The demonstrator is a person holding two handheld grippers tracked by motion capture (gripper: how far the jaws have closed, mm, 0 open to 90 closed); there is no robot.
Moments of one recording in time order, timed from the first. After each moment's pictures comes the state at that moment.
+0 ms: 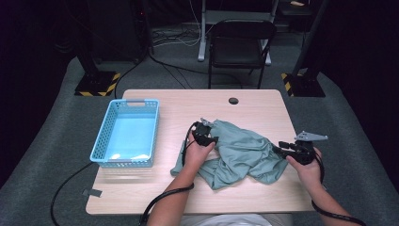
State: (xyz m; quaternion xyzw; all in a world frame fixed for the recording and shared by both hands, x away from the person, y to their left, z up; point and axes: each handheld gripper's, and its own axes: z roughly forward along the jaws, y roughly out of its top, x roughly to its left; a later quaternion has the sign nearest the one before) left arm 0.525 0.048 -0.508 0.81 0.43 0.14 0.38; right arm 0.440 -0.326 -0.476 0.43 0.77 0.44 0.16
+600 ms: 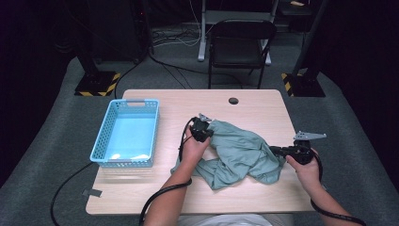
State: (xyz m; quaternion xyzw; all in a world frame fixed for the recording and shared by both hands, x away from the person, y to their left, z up) left arm 0.520 0.065 -0.477 0.81 0.40 0.14 0.39; right arm 0.437 -0.318 -0.470 0.40 0.77 0.49 0.07
